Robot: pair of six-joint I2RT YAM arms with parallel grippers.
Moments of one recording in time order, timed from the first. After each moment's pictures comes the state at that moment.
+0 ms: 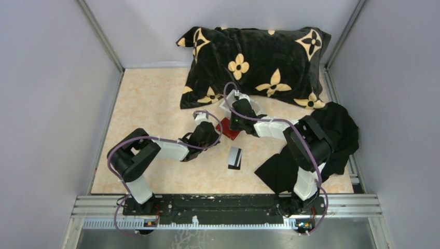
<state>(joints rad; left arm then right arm) -0.81 1.74 0.68 0.46 -0.34 -0.80 0.63 1.81 1.03 0.02 0.08 0.55</state>
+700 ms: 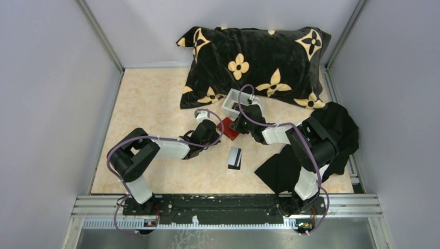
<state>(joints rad) -0.82 1.74 0.73 0.37 -0.34 -0.79 0.55 1.78 0.81 0.34 -0.04 0.80</state>
